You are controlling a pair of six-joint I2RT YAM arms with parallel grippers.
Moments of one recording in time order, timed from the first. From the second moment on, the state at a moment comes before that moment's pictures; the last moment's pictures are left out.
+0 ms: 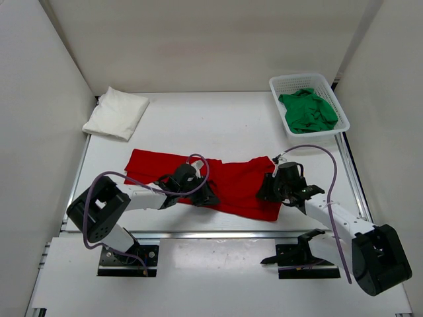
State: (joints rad) left arm -0.77 1.53 0.54 0.27 0.34 -1.01; right arm 0.38 1.05 0.40 -0.21 -0.21 0.47
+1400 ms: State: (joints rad) left arm -0.23 1.58 0.50 0.53 0.33 -1.06; right arm 0.09 1.38 0.64 0.04 -0.27 0.51
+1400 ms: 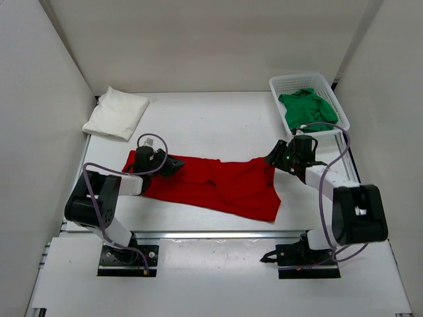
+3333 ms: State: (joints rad) left arm -0.27 1.35 0.45 0.50 0.32 -0.96; right arm 0.30 1.36 0.62 0.02 -0.20 0.48
